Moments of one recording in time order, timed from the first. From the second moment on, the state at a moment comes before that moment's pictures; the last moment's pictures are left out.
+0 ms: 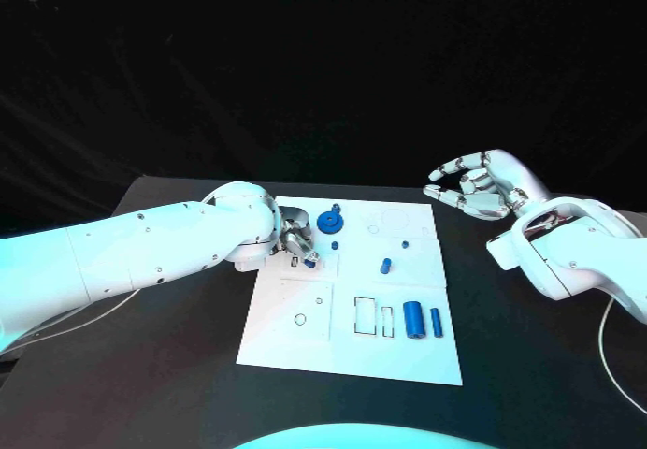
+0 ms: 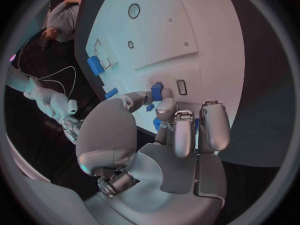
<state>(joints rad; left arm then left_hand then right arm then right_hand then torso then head) 1.27 -0.68 -0.06 1.41 -1.18 0.19 -0.52 1.02 -0.23 0.76 0.14 0.45 0.88 0.03 0.74 0.87 1.32 -0.04 1.16 1.03 1.47 -0.09 1.56 1.31 0.08 1.41 0.01 1.40 1.23 1.30 -0.96 -0.12 1.63 -0.93 -0.62 0.07 1.36 -0.11 0.14 0.29 0.22 0.91 0.16 0.21 0.38 1.43 0.08 1.41 1.31 1.47 0.00 1.54 1.31 0.02 1.47 0.11 1.43 1.31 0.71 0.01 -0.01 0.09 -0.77</state>
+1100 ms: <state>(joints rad) 1.27 -0.67 -0.06 1.40 -1.18 0.21 -0.52 0.98 -0.22 0.66 0.20 0.45 0.92 0.02 0.73 0.87 1.33 -0.05 1.17 1.05 1.47 -0.09 1.57 1.31 0.08 1.42 0.01 1.41 1.25 1.30 -0.96 -0.12 1.63 -0.93 -0.62 0.08 1.34 -0.10 0.14 0.29 0.22 0.91 0.16 0.21 0.38 1.43 0.08 1.40 1.31 1.47 0.00 1.53 1.31 0.02 1.47 0.11 1.42 1.31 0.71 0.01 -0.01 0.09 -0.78</state>
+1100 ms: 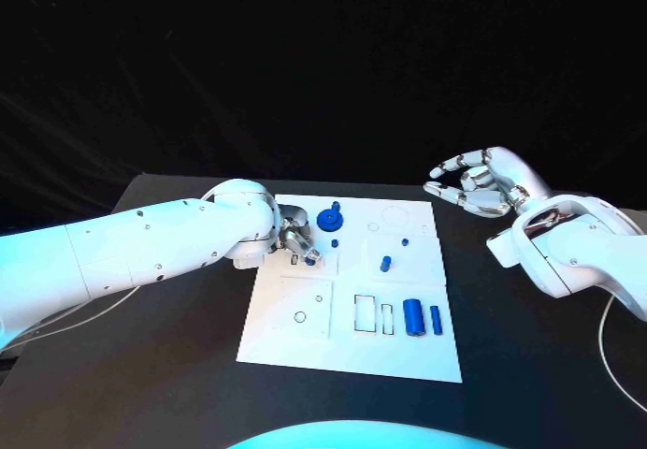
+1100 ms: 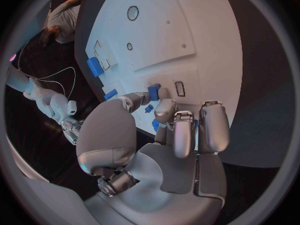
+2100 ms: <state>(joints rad) 1.26 -0.68 -0.06 1.40 -1.17 0.21 -0.52 0.94 -0.21 0.49 0.29 0.44 0.94 0.02 0.72 0.88 1.33 -0.05 1.18 1.05 1.47 -0.10 1.57 1.31 0.08 1.42 0.01 1.41 1.25 1.30 -0.96 -0.12 1.63 -0.93 -0.63 0.08 1.30 -0.11 0.13 0.29 0.21 0.89 0.15 0.22 0.38 1.43 0.07 1.39 1.31 1.47 0.00 1.52 1.31 0.04 1.47 0.11 1.40 1.31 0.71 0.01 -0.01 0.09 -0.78</state>
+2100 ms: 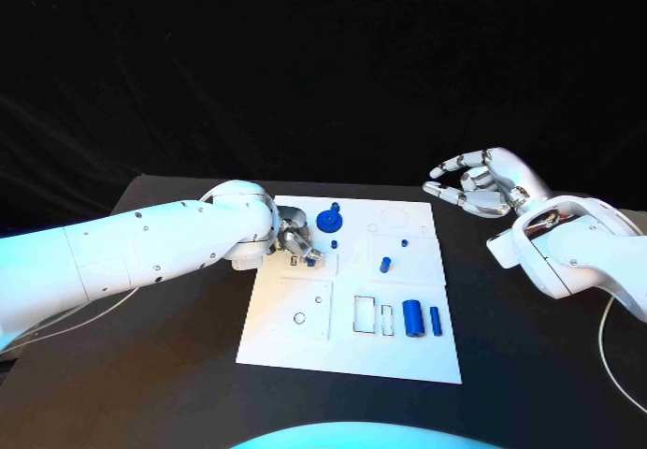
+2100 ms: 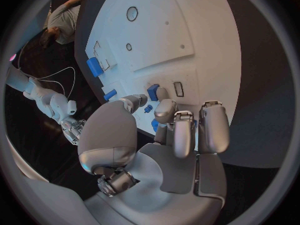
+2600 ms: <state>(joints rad) 1.29 -0.72 0.00 1.45 -1.16 0.20 -0.52 0.97 -0.22 0.45 0.29 0.44 0.89 0.05 0.67 0.86 1.29 -0.02 1.12 0.97 1.47 -0.09 1.56 1.31 0.08 1.42 0.01 1.40 1.23 1.30 -0.96 -0.12 1.63 -0.92 -0.63 0.08 1.30 -0.11 0.13 0.29 0.21 0.89 0.15 0.22 0.38 1.43 0.07 1.39 1.31 1.47 0.00 1.52 1.31 0.04 1.47 0.11 1.40 1.31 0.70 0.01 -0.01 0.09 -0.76</state>
